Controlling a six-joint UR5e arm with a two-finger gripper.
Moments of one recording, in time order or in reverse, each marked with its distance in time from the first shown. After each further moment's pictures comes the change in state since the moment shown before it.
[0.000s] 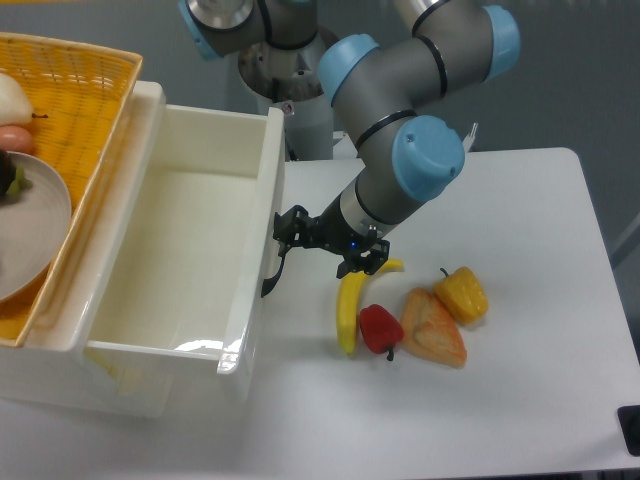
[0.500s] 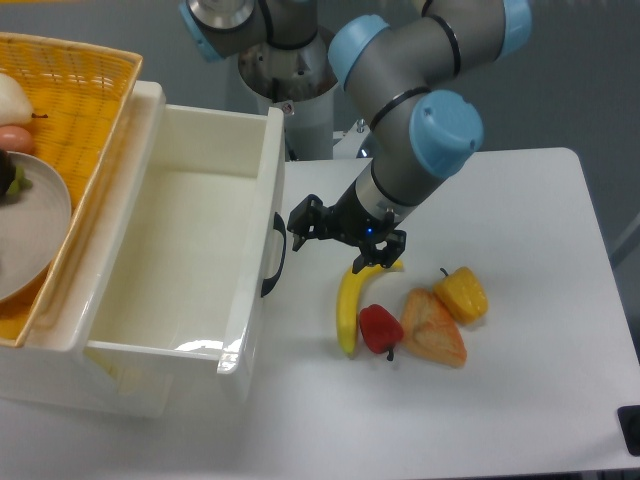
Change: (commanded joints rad) arm 0.009 0.040 0.003 0.081 0.044 0.081
